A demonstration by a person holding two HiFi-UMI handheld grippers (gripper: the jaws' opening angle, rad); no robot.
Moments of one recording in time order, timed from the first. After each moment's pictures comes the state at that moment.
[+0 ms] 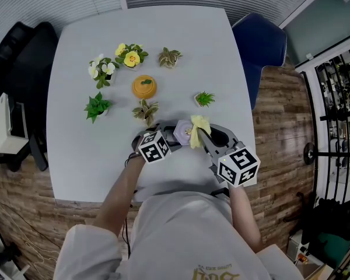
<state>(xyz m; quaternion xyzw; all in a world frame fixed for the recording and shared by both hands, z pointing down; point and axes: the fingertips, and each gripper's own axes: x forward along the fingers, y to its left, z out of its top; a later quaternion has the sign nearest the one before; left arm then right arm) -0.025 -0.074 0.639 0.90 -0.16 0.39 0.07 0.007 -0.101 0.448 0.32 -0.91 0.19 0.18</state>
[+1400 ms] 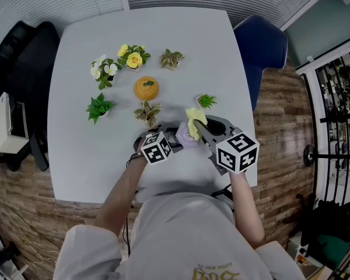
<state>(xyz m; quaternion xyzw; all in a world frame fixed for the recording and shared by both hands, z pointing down) -0.025 -0.076 0.640 0.90 -0.16 0.40 0.08 -0.018 -0.129 0.450 0.28 -0.91 0.21 0.22</state>
